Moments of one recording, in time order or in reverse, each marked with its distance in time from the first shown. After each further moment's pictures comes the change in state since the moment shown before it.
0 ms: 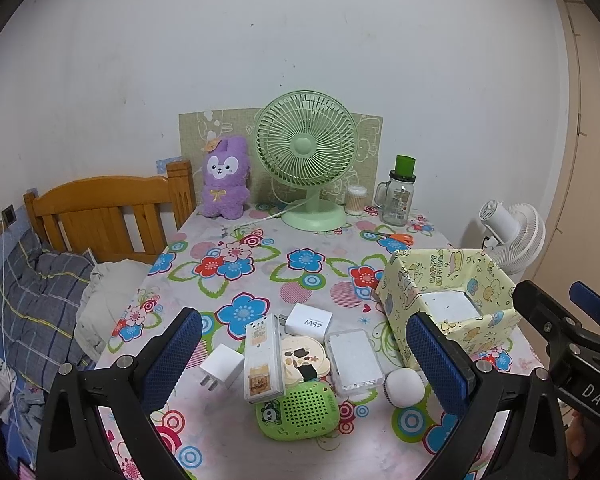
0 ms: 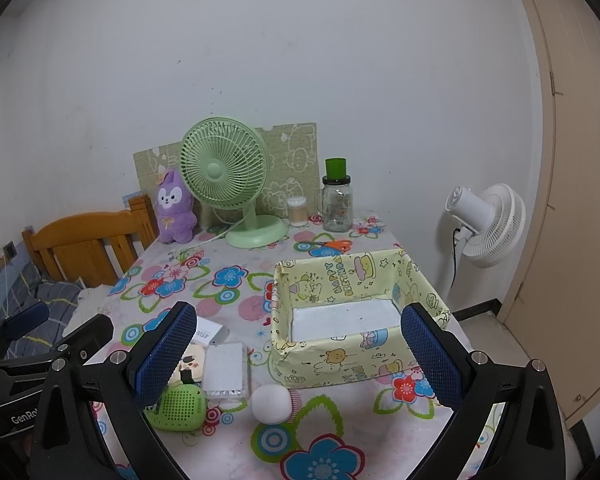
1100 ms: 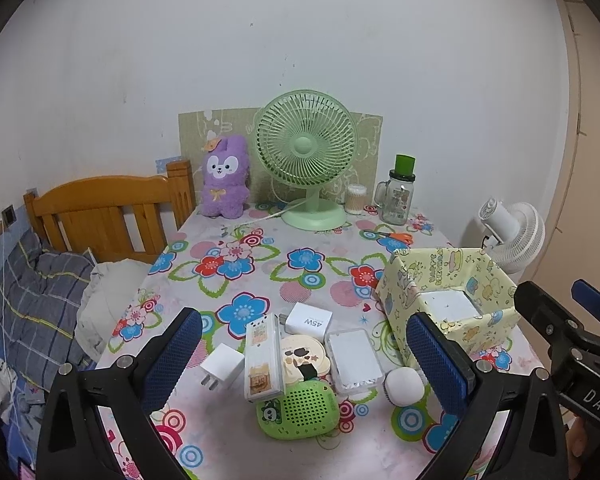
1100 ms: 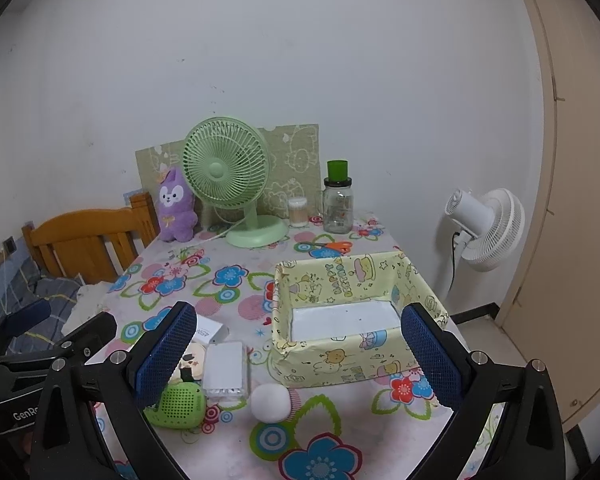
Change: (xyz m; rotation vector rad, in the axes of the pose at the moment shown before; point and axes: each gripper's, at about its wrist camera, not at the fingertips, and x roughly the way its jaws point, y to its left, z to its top) left arm -0.001 0.001 0.003 0.005 0.004 0.000; right arm -0.002 0.000 0.004 -0.011 0.002 0.000
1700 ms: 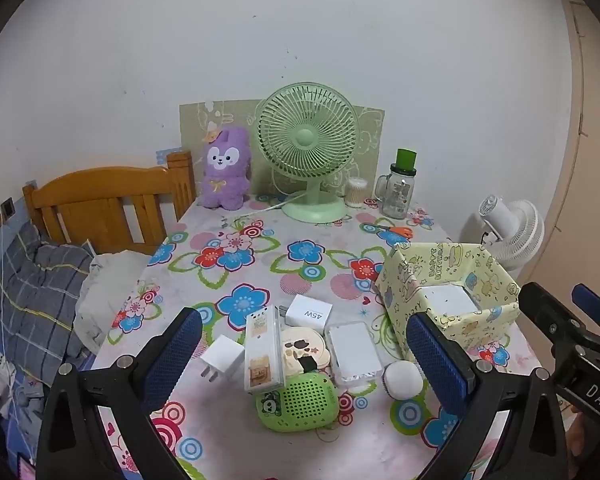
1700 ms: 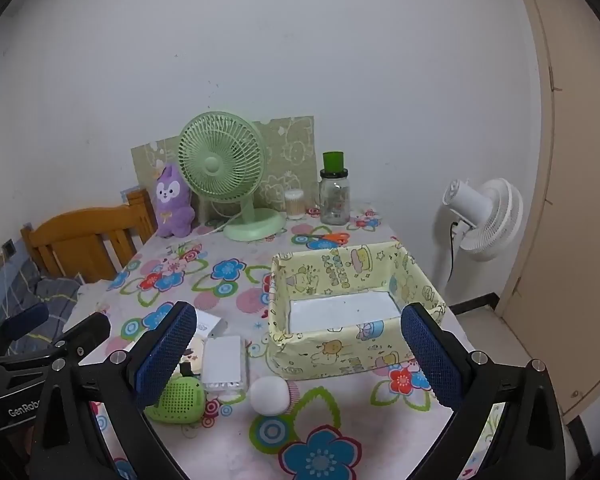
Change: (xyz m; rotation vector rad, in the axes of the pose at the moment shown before) left arm 0.001 0.003 -0.001 -0.015 0.032 -0.010; right arm -0.001 -0.005 -0.002 0.016 0.017 -0.007
